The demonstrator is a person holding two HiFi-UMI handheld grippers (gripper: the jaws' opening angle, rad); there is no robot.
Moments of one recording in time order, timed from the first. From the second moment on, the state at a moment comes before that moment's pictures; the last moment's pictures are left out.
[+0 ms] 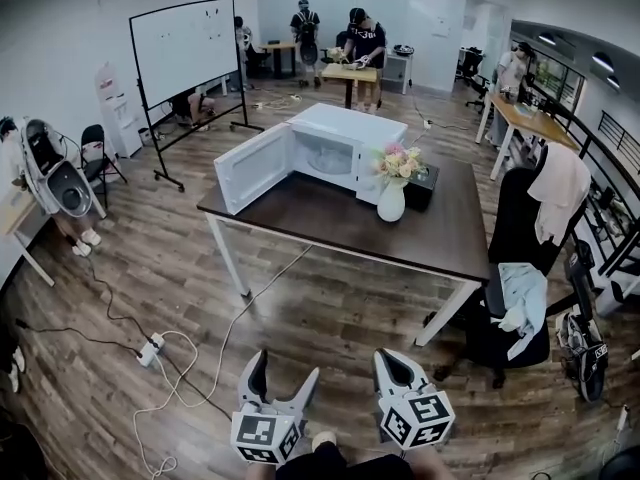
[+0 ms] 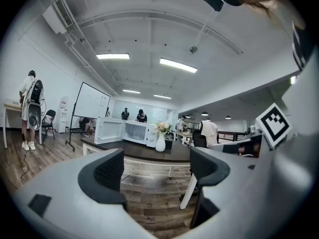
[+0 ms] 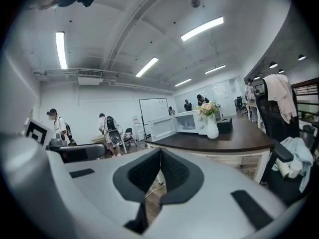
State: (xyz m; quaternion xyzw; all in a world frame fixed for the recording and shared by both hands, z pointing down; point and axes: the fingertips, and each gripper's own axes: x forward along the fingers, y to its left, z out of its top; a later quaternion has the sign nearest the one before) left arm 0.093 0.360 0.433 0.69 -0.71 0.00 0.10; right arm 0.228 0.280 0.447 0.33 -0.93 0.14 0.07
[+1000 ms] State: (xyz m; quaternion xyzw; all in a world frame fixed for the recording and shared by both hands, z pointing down) left arm -0.007 0.262 0.455 0.68 -0.72 0.01 0.13; right arm 0.127 0.184 0.472 0.32 -0.93 0.17 0.11
